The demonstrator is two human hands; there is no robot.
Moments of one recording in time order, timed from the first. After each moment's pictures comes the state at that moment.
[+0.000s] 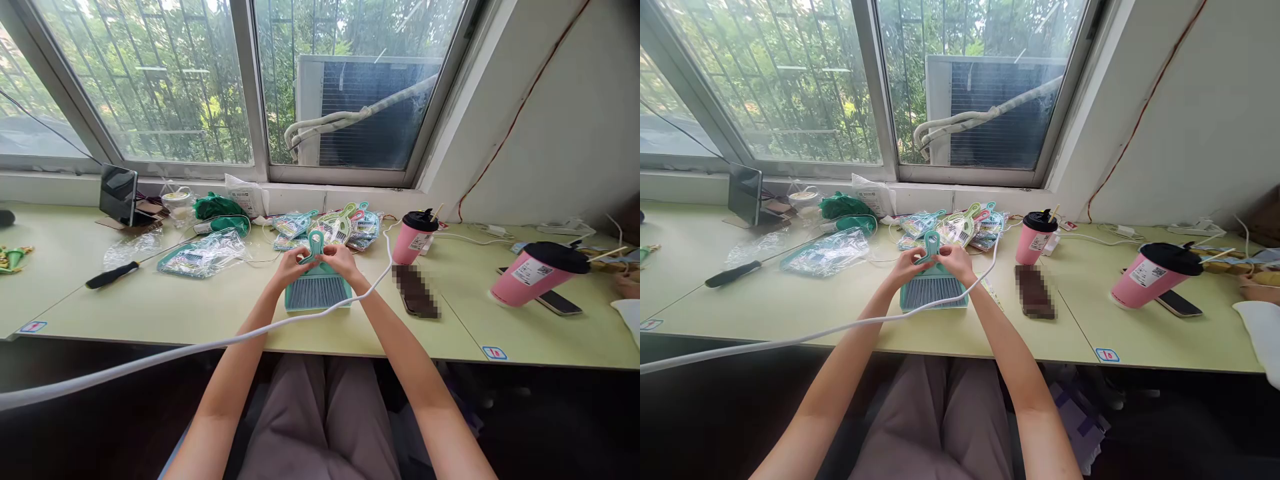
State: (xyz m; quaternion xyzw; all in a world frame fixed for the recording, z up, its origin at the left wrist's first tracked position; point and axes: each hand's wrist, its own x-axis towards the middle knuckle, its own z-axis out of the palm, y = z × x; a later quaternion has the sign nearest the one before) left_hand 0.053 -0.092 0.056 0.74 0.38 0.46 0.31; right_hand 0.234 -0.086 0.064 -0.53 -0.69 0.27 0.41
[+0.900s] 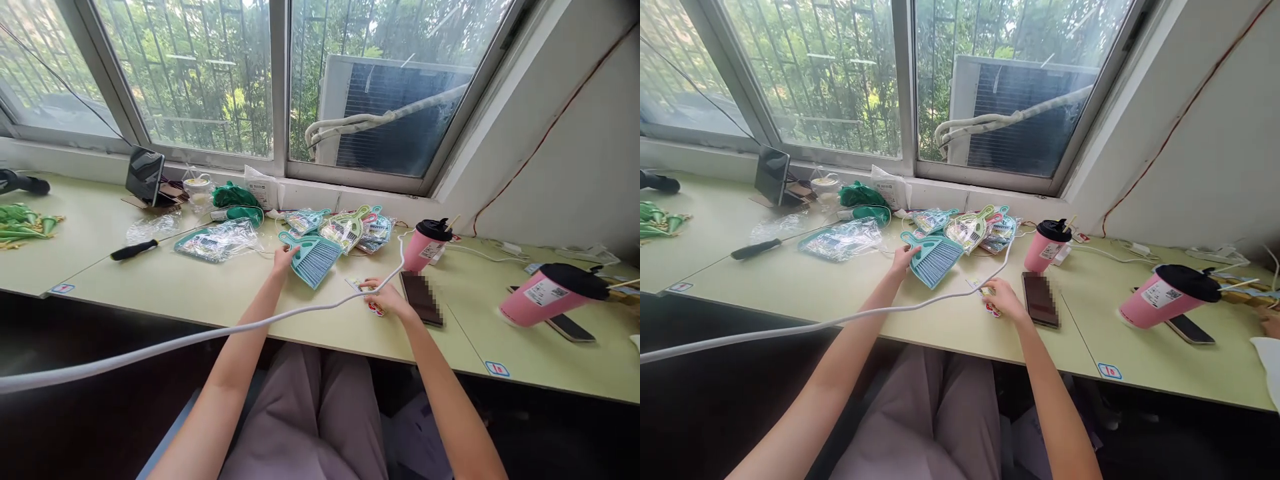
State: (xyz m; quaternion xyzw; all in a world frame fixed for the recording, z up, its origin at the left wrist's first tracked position) left_hand 0.022 -0.048 0.005 0.40 0.54 0.61 0.42; right_hand 0.335 -0.147 0.009 -0.61 -0.72 0.20 0.26
